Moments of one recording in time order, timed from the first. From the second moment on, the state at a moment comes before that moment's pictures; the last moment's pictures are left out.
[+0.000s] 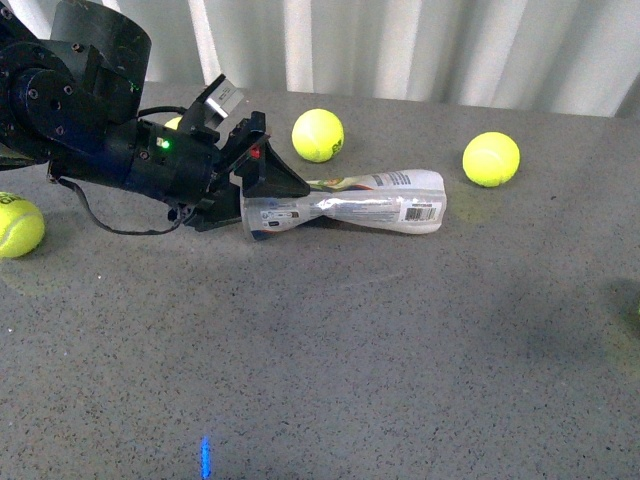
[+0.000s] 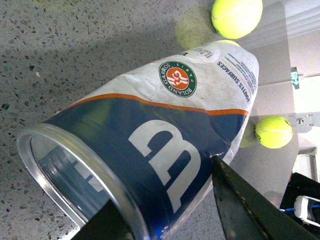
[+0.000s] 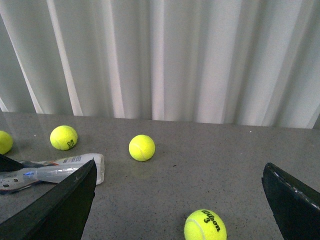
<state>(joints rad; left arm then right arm) -0.17 2.32 1.29 0.26 0.79 -0.34 0.00 0.00 0.01 0.00 0.00 0.00</state>
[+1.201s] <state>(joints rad) -0.47 2.02 1.83 -1.14 0.03 0.66 0.00 0.00 0.01 0.00 0.00 0.00</state>
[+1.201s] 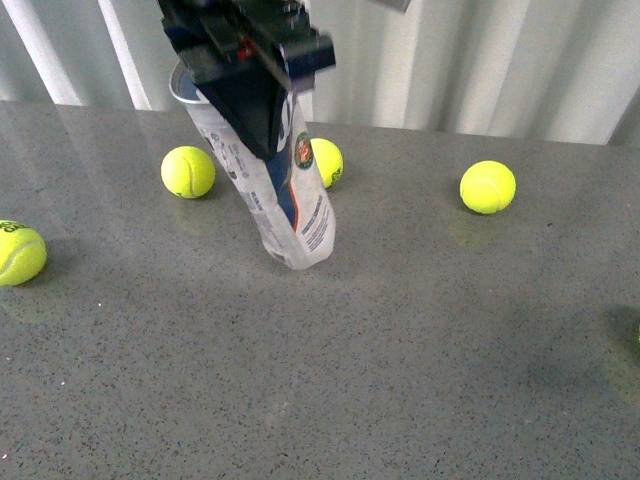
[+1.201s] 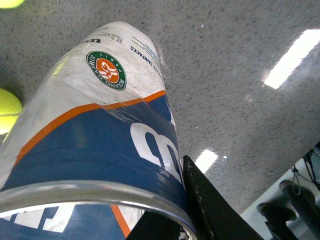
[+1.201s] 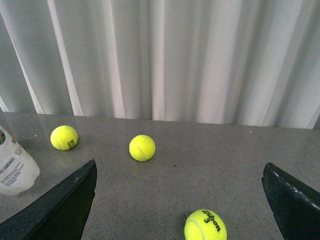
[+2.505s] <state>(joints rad) -0.50 2.17 1.96 -1.27 -0.08 0.83 0.00 0.00 0.01 0.00 0.00 0.00</state>
